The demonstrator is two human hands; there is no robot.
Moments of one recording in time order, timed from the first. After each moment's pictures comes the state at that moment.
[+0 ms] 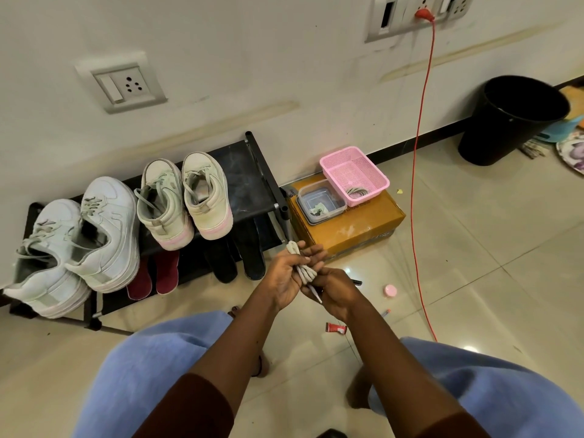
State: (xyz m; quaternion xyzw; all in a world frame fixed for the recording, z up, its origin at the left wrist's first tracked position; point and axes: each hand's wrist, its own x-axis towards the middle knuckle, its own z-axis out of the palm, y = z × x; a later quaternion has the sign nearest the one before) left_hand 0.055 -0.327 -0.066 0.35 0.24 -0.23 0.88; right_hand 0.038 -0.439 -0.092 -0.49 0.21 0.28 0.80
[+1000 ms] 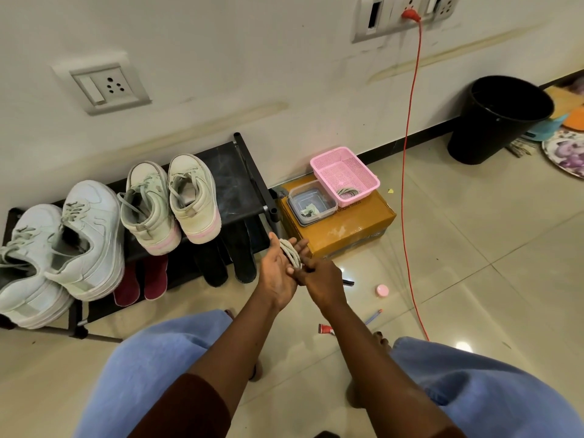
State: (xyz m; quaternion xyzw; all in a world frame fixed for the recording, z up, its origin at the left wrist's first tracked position) left_hand 0.064 -0.340 -0.078 0.35 0.27 -0.19 0.88; right_hand 0.041 -0.431 -0.076 -0.83 0.11 0.12 0.54
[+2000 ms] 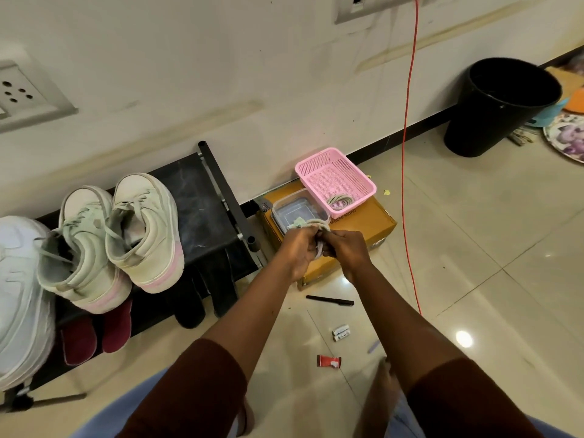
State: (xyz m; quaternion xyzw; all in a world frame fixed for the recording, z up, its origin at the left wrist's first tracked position) left_hand 0.193 -0.401 -0.110 0.54 0.25 -0.27 0.76; right_hand 0.182 -0.505 -0.146 -0.68 0.25 0.08 0.68
